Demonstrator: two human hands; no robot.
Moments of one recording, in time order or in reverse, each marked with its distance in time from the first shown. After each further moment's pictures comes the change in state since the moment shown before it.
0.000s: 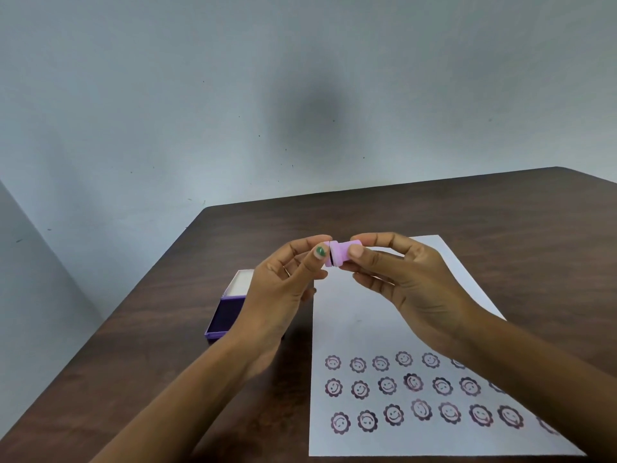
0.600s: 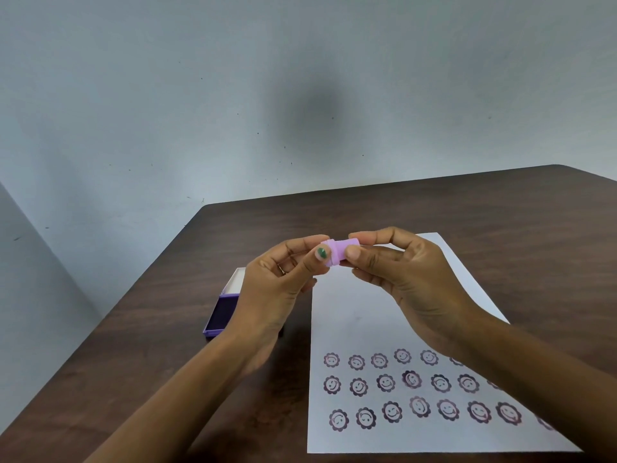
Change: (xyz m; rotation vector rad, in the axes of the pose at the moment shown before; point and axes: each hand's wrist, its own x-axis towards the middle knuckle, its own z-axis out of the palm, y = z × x) left_hand 0.001 -0.004 -0.003 -0.058 0.018 0.059; right_hand -0.003 0.001 0.001 -0.104 0.028 -0.065
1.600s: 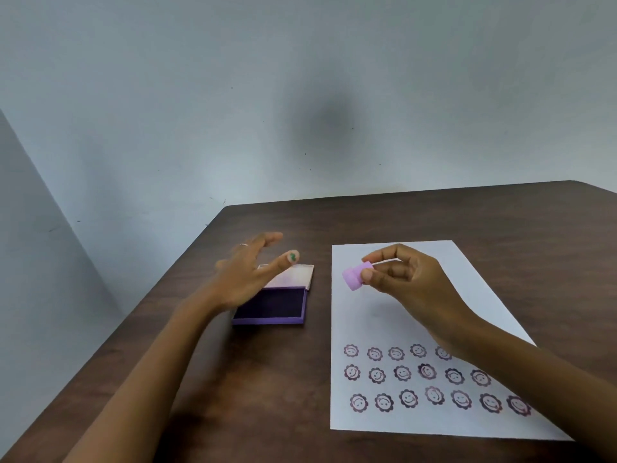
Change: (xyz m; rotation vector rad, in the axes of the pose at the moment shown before) left_hand 0.041 -0.017 -0.093 0.950 -0.087 0.014; right_hand 0.004 0.024 -0.003 -0.385 -0.047 -0.097
